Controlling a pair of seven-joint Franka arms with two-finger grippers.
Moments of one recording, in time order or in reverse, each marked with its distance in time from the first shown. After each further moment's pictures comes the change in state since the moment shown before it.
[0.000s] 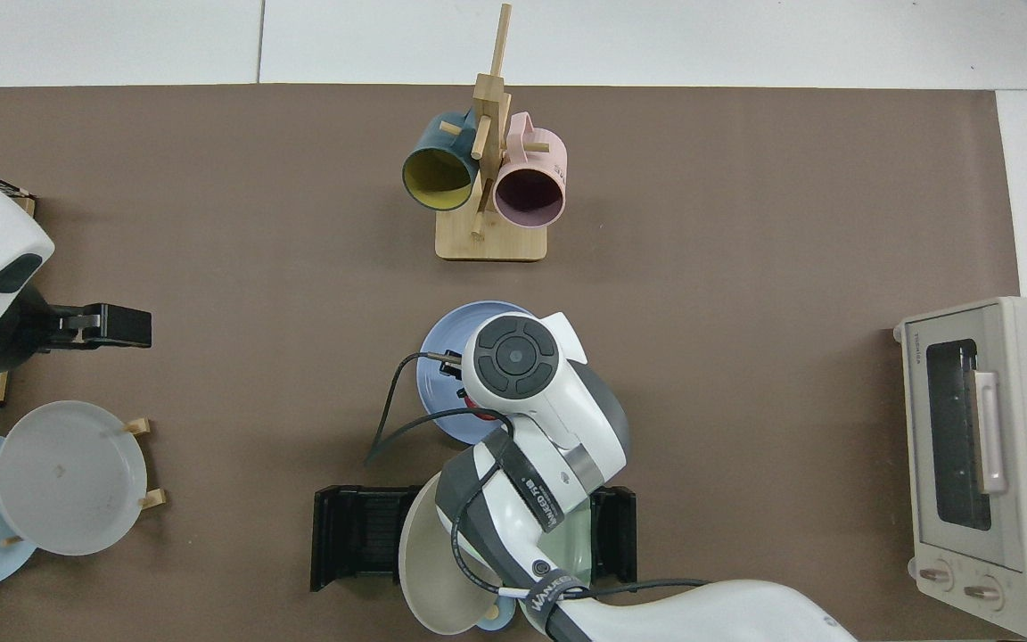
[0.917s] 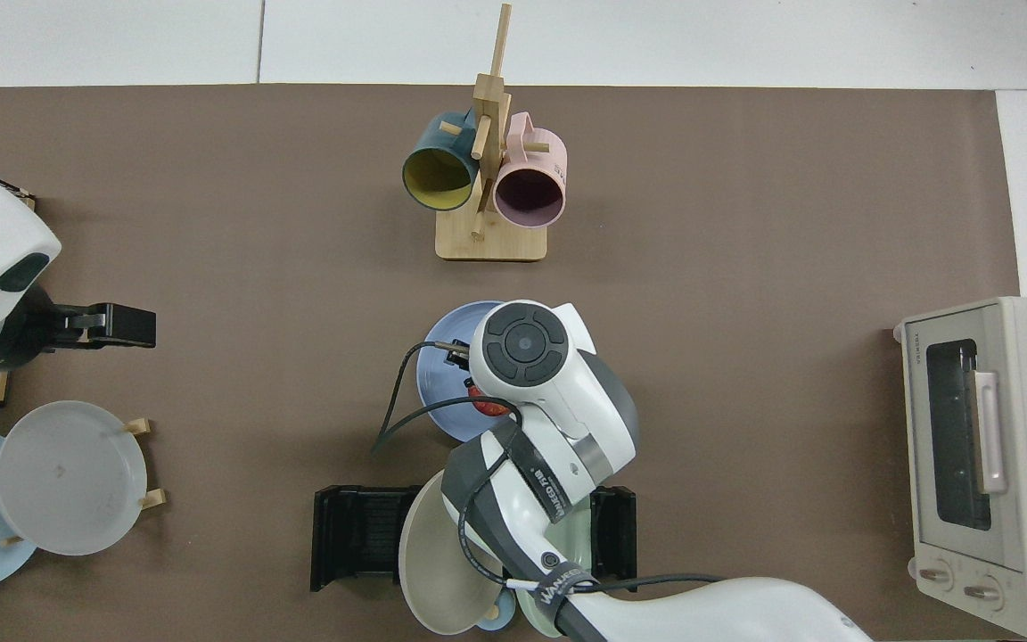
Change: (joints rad) left arm -0.001 0.007 -0.003 0.000 -0.001 0.000 0.000; right arm -0.057 -0.104 -0.031 0.031 0.001 -0.098 -0.060
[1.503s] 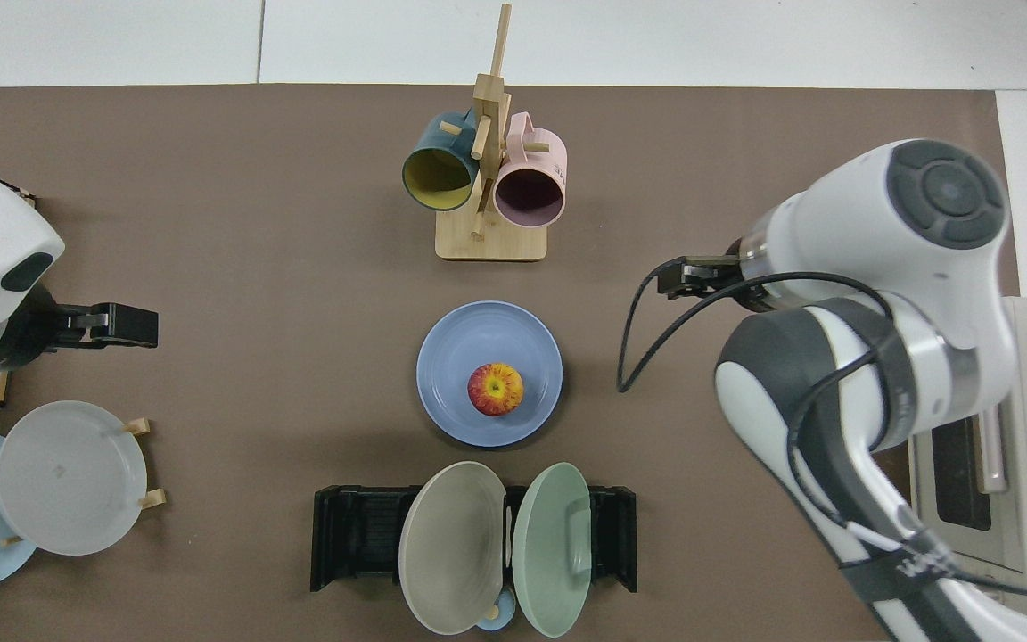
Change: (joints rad) left arm 0.000 0.002 -0.001 0.000 0.000 0.000 0.000; right arm -0.326 -0.198 -0.012 0.001 -0.023 -0.225 -0.599
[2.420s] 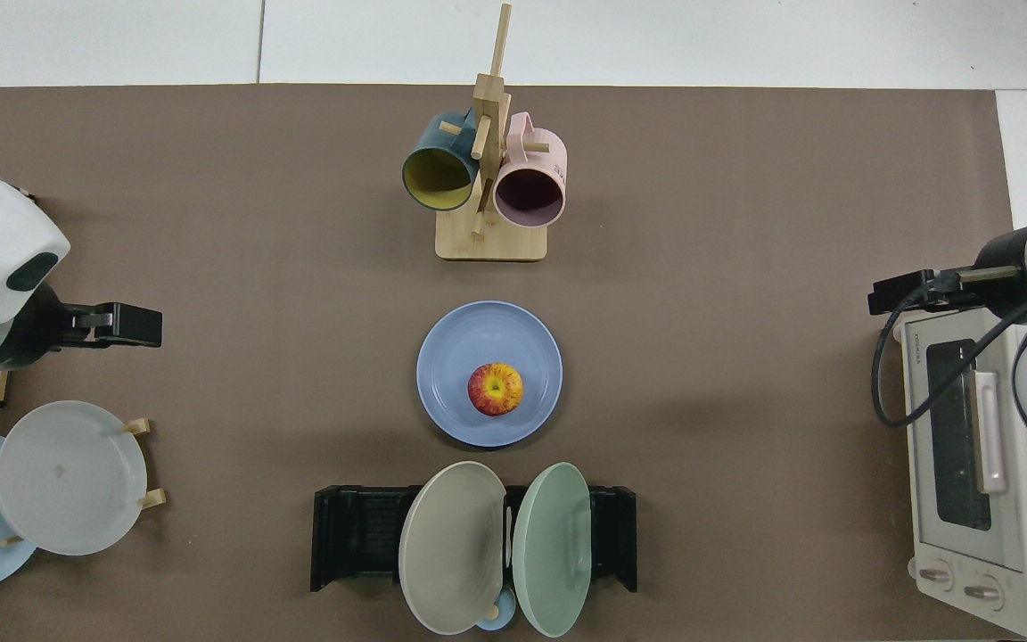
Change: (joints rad) left arm 0.000 0.001 -0.005 0.000 0.000 0.002 0.000; right arm -0.262 -0.152 0.004 -0.003 -0.014 -0.173 -0.359
